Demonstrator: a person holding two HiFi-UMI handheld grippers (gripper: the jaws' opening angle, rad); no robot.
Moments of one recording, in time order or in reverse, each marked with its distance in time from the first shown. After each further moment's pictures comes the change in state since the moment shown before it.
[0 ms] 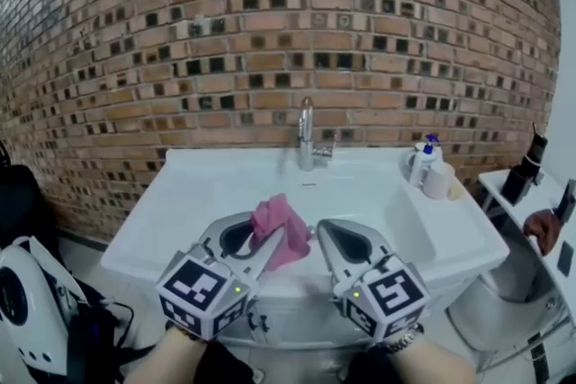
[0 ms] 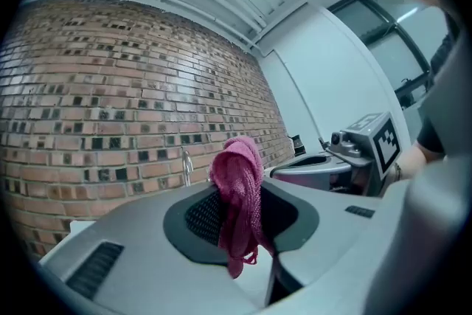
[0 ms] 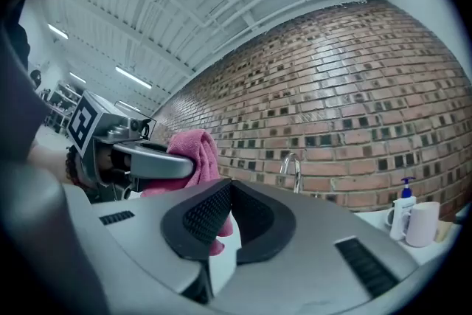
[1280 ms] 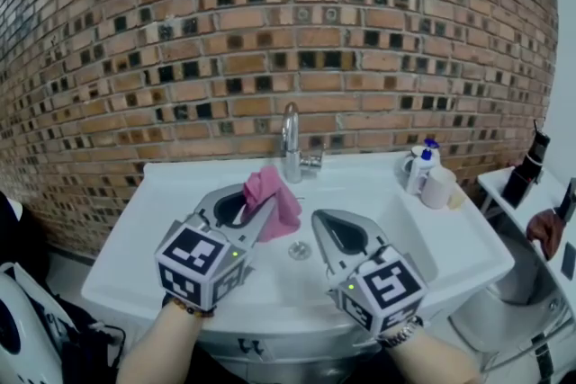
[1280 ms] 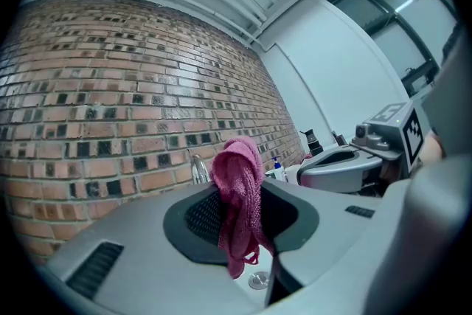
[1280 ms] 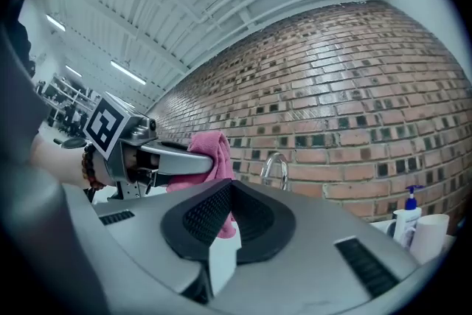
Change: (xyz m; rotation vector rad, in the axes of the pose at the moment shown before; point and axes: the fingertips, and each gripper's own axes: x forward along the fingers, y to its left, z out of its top) left arm 0.091 0.073 0.005 0.035 0.011 0.027; right arm 0.051 -0.063 -0.001 -0.020 0.003 -0.035
